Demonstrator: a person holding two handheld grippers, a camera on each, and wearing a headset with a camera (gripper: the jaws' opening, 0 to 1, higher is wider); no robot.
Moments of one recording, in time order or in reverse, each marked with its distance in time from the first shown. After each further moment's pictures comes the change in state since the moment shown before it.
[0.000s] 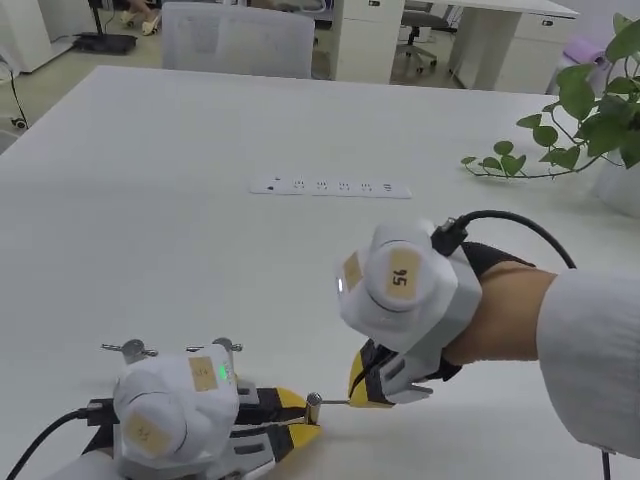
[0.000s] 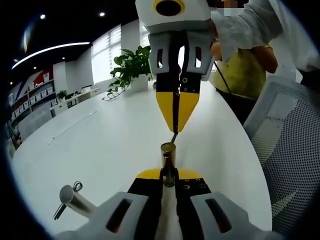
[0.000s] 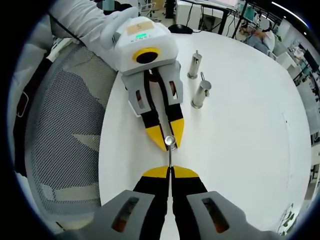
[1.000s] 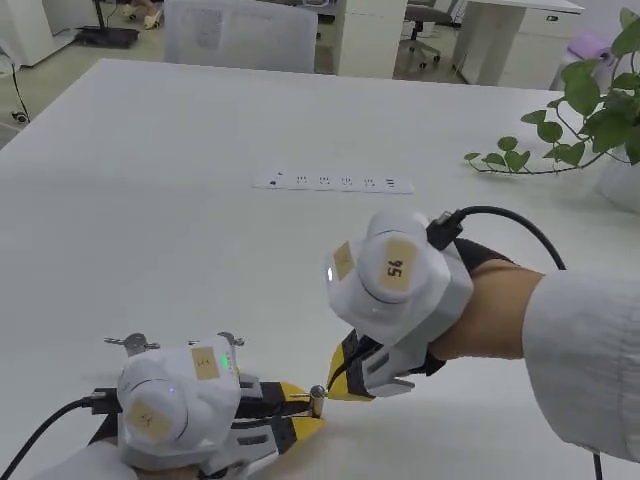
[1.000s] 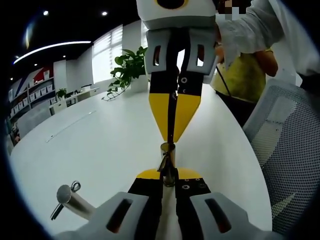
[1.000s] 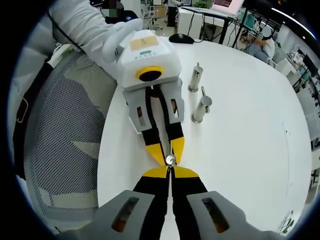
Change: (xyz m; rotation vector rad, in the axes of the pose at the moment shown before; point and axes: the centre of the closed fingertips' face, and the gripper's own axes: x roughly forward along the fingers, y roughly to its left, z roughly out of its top) left arm 0.003 0.000 0.001 -0.018 -0.017 -0.012; right arm 0.005 -0.001 0.021 -0.018 -0.074 -0.001
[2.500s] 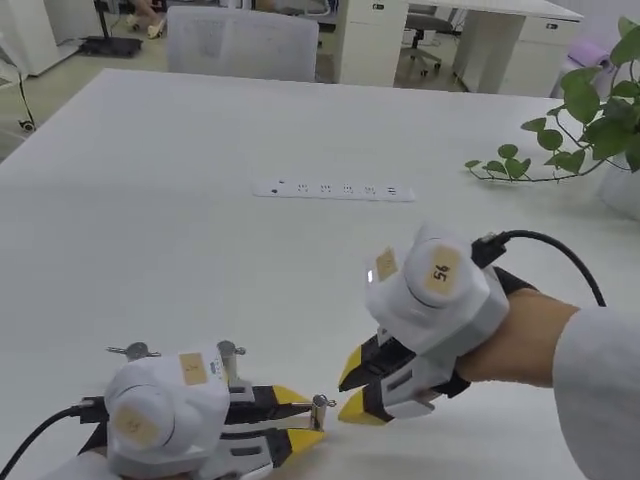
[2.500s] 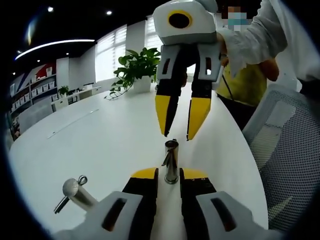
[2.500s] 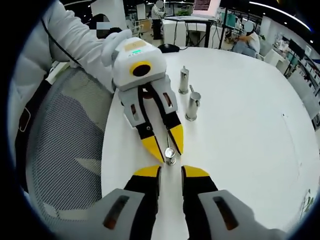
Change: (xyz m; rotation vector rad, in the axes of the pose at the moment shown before) left arm -0.011 0.003 0.001 -0.034 -0.013 0.008; right arm -0.005 0.000 -0.009 0.161 -0.137 -0.013
